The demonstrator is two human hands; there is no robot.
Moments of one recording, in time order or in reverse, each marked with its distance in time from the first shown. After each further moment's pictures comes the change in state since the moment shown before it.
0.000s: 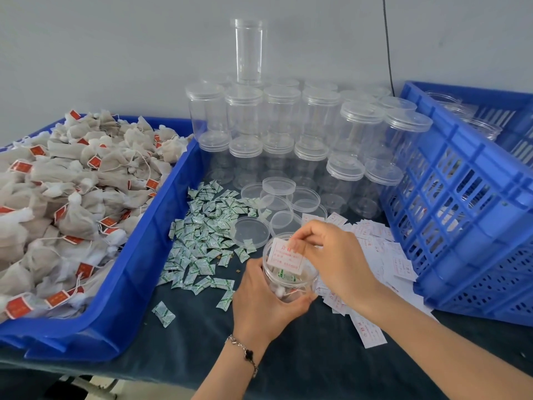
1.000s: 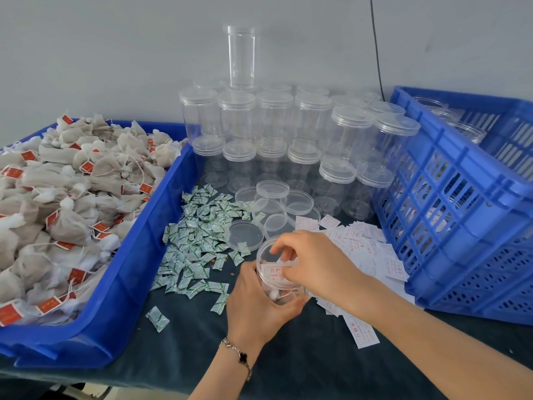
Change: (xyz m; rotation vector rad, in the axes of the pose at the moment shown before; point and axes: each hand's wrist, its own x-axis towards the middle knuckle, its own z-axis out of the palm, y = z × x) left_hand 0.001 -0.001 0.002 0.003 0.003 0.009; right_hand 0.007 -0.013 0.001 -0.368 -0.292 -0.011
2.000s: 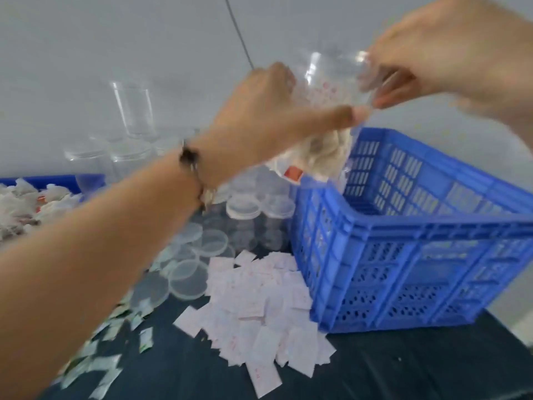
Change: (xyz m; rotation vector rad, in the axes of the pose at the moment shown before) left_hand 0.080 0.337 -0.035 0.071 -0.098 0.744; right_hand -0.075 0.025 -0.314 0.143 0.677 0.187
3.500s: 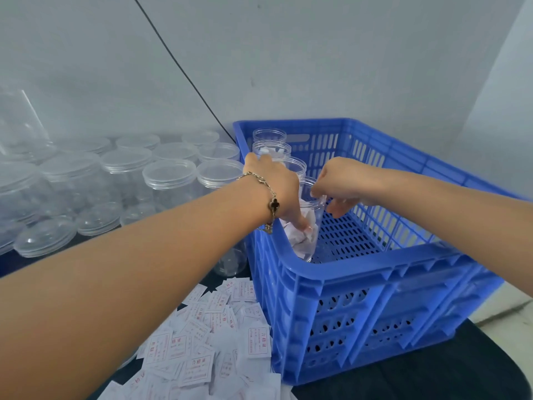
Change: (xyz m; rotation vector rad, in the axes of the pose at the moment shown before) left_hand 0.089 -0.027 0.178 0.916 -0.679 0.064; right_hand 0.077 0.181 0.062 -0.320 -0.403 0.513
